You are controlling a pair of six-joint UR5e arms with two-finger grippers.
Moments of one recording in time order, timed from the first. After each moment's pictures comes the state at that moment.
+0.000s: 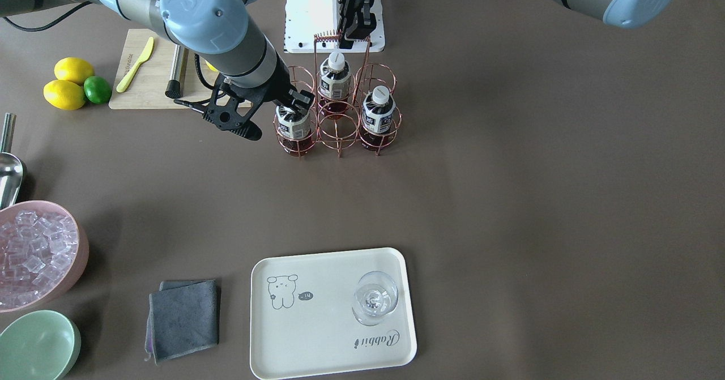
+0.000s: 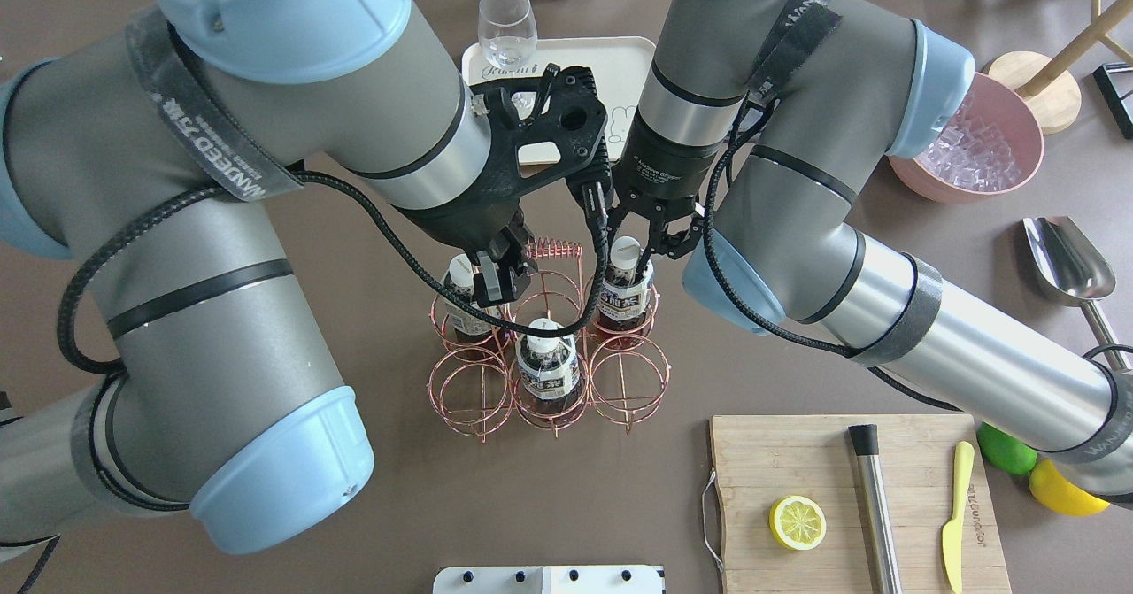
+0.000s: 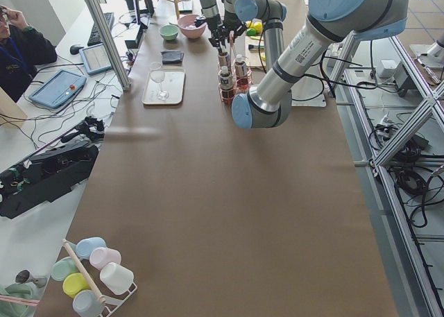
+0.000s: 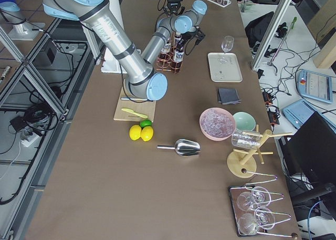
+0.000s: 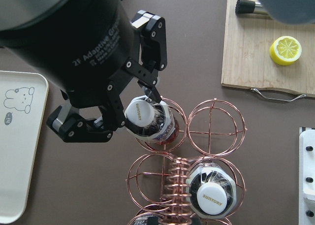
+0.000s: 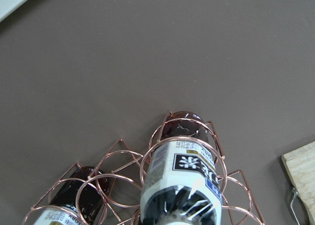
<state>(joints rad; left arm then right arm) -0.60 -2.47 -2.03 -1.18 -2.01 0.20 0.74 -0.79 1.73 -1.88 2.38 1.49</state>
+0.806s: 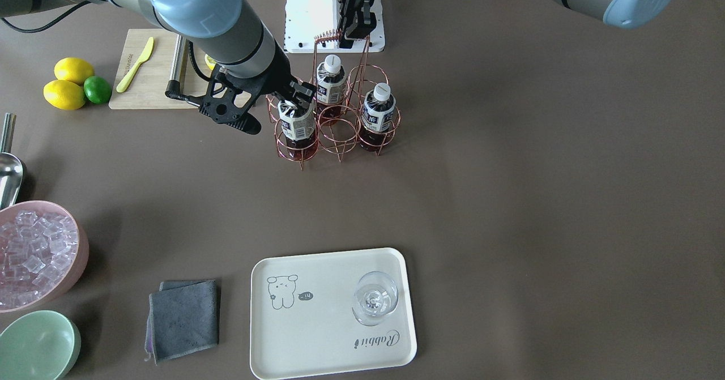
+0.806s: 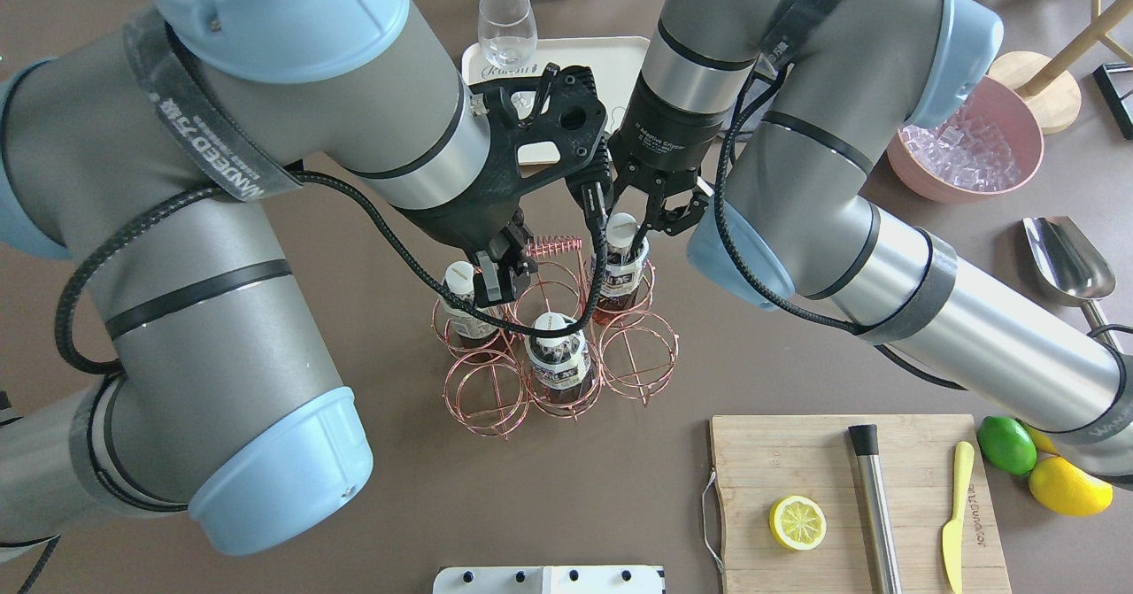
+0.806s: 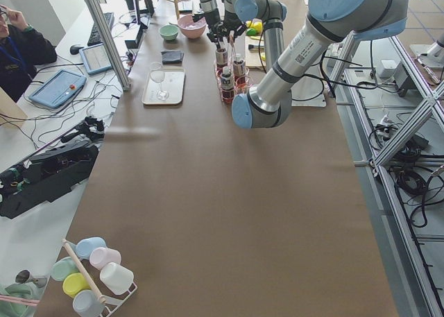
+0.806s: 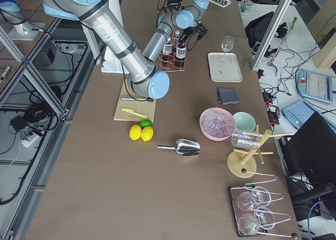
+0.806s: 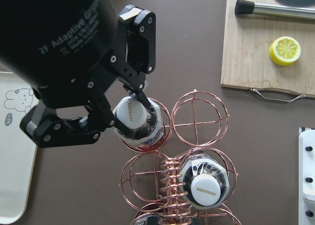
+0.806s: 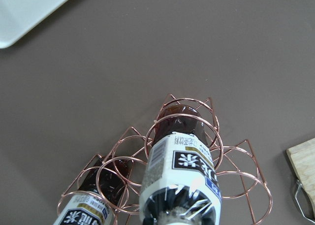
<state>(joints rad) -0.60 -2.47 -2.03 -1.18 -2.01 0.20 0.77 -0.77 1.75 -1.90 2.41 1.48</state>
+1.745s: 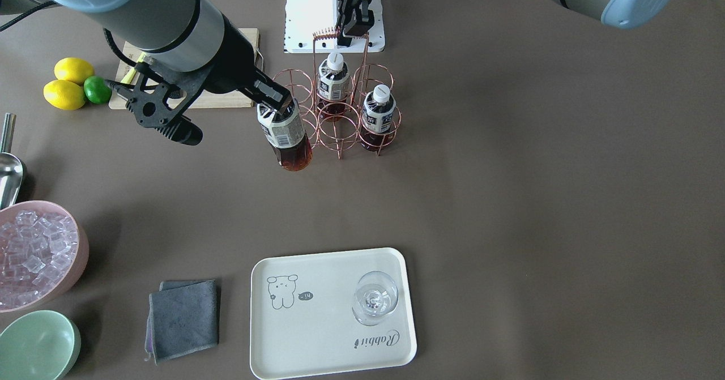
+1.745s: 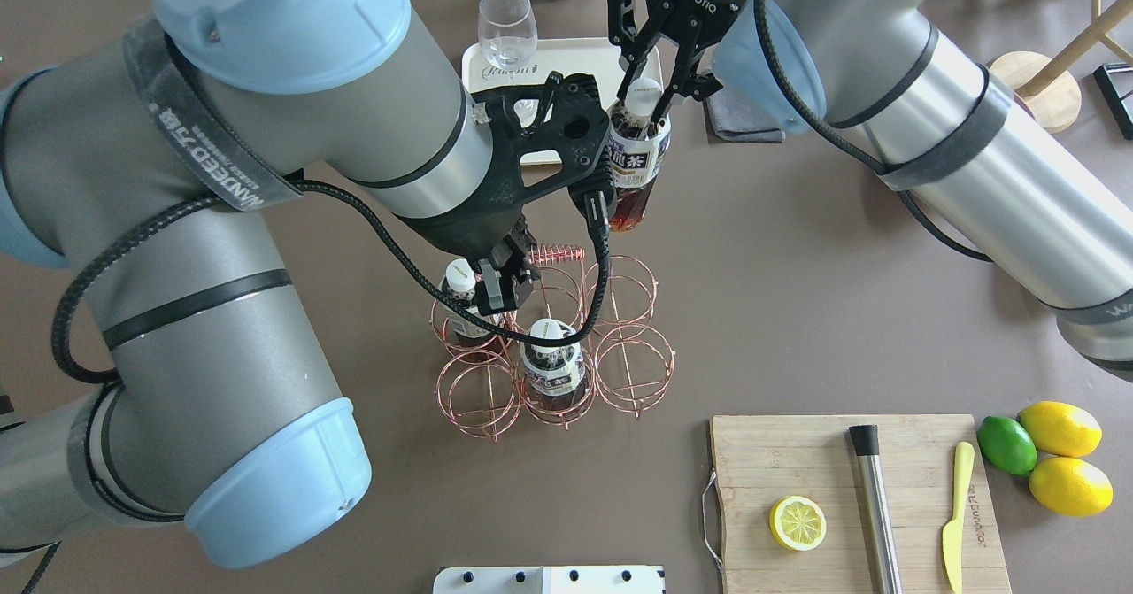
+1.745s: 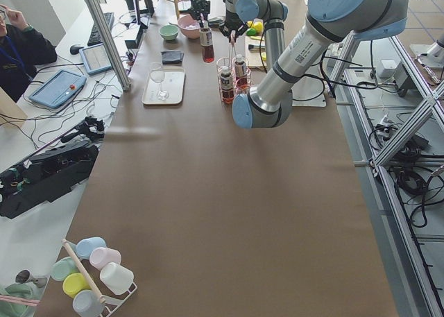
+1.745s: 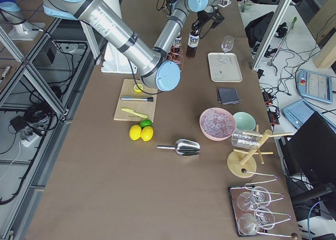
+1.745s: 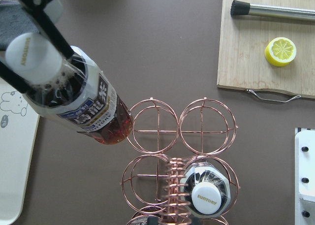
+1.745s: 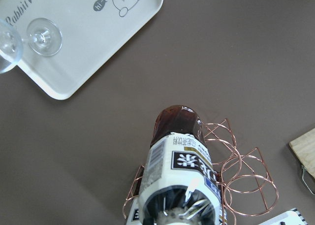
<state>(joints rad) -0.60 -2.47 -2.04 -1.18 -2.01 0.20 0.96 -0.63 1.67 -2.05 2.55 1.46</state>
